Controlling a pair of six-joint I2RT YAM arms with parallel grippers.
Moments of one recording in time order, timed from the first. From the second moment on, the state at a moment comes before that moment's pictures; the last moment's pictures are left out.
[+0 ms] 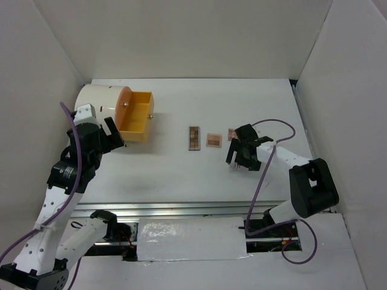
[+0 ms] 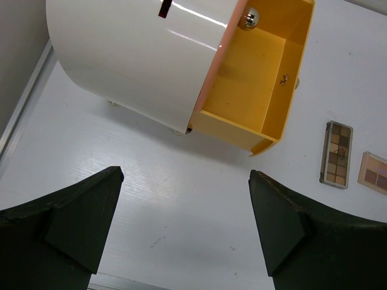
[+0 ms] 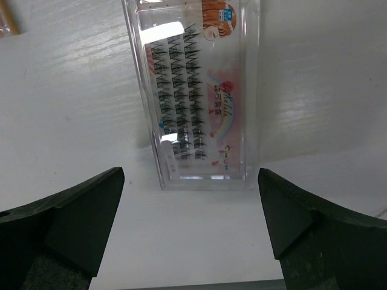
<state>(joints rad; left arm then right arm) -0.25 0.79 1.04 -0.72 -0.41 -0.39 0.33 1.43 0.79 -0.53 0.16 0.64</state>
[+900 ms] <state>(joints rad) -0.25 0.82 1.06 -0.72 -0.34 -0.38 0.42 1.40 0.86 -0.55 0.07 0.56</state>
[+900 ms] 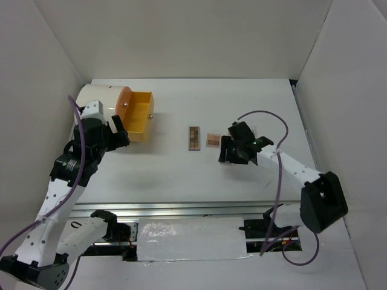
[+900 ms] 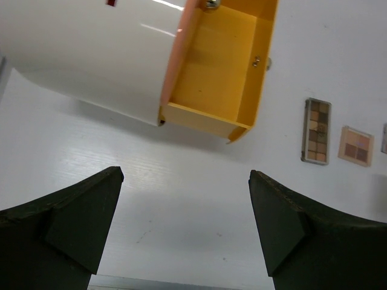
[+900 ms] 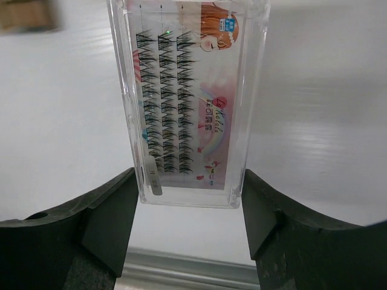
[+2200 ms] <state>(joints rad) -0.26 0.96 1.07 -0.61 0.39 -0.66 1.00 1.50 1.29 -0.21 -0.11 0.63</state>
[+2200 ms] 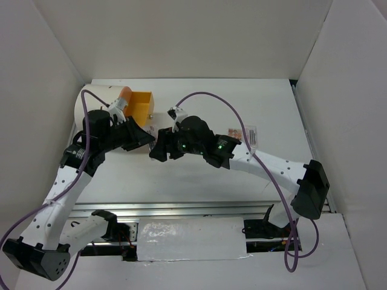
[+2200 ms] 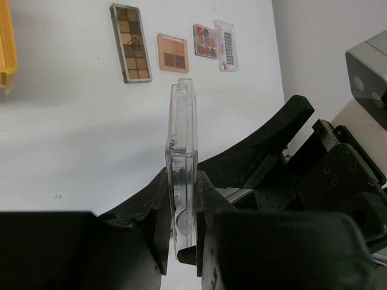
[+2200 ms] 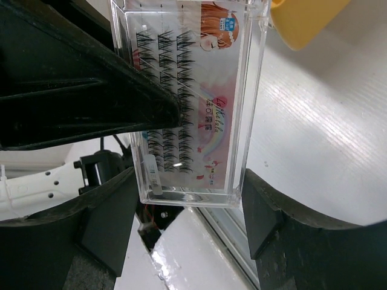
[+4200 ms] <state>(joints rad) -0.22 0.94 1.29 -0.76 -0.01 -0.27 0.17 1.64 1.13 -0.51 0.15 0.54</state>
